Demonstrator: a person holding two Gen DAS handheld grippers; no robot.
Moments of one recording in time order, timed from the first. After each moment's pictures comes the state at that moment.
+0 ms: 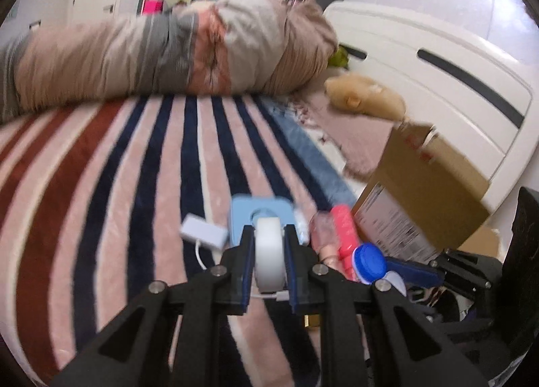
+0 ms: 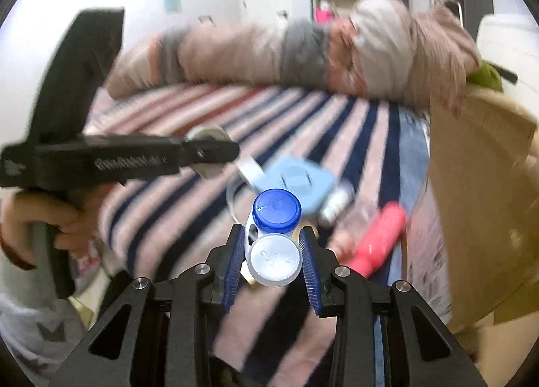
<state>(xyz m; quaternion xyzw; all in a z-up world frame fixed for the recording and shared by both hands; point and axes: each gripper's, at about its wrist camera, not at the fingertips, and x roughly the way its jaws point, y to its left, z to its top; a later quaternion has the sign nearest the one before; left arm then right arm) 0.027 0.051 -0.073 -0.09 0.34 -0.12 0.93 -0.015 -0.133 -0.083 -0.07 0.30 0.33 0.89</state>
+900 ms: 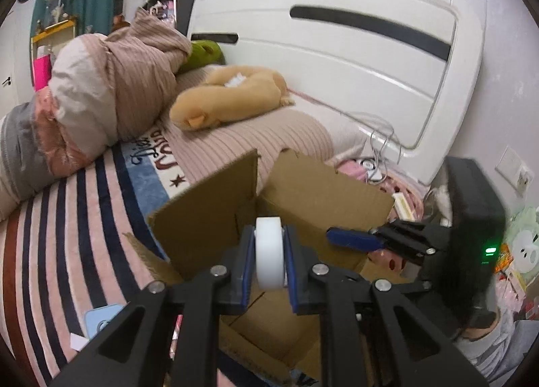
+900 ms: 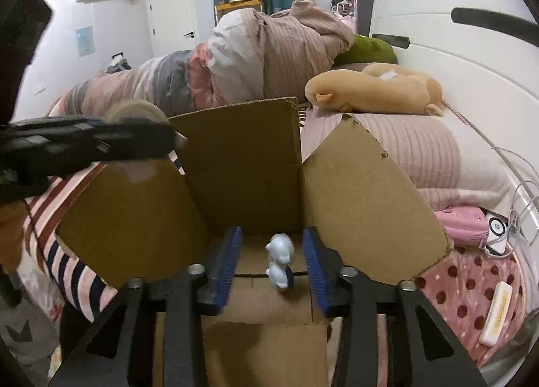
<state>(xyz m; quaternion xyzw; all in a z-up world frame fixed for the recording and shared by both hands) 0.083 -0.173 -0.001 0.05 0.35 -0.30 0.89 0.031 -0.329 -0.058 -0.01 0.33 0.16 0.93</state>
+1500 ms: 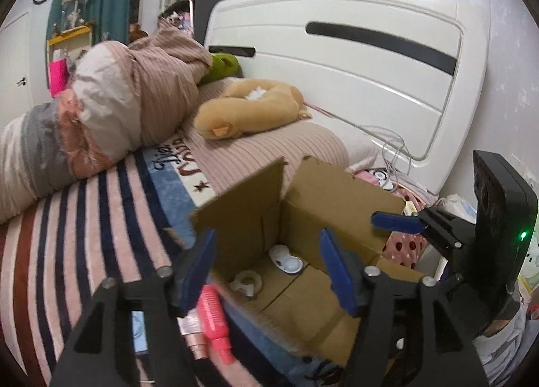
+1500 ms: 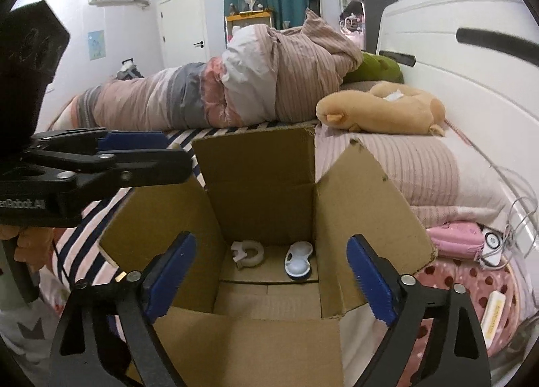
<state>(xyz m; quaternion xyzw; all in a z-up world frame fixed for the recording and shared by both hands) 0.066 -0.131 0.010 0.04 0.31 -0.27 0.91 0.009 -0.305 -0.029 -0.04 0.30 0.16 0.94</state>
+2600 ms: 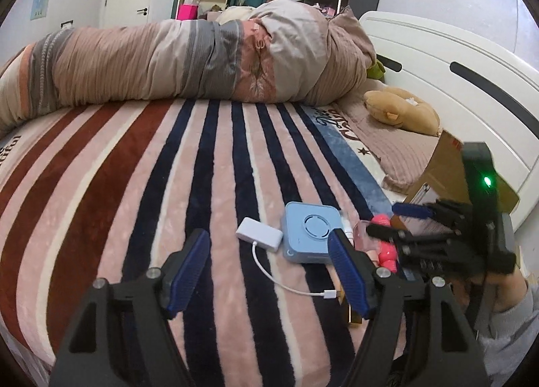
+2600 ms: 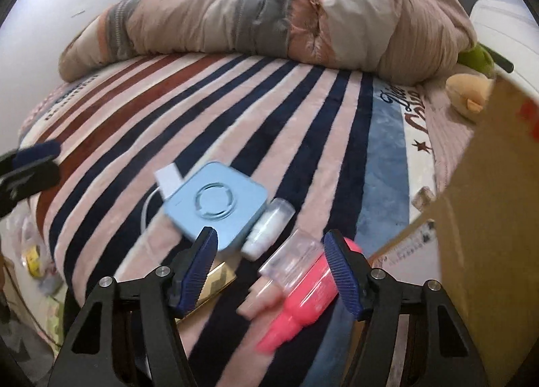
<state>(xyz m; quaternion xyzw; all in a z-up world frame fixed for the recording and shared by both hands) 0.016 0.090 -0.081 -0.09 0.35 -0.05 0.93 0.100 -0.129 -0.100 -0.13 0.41 0.24 0.87</state>
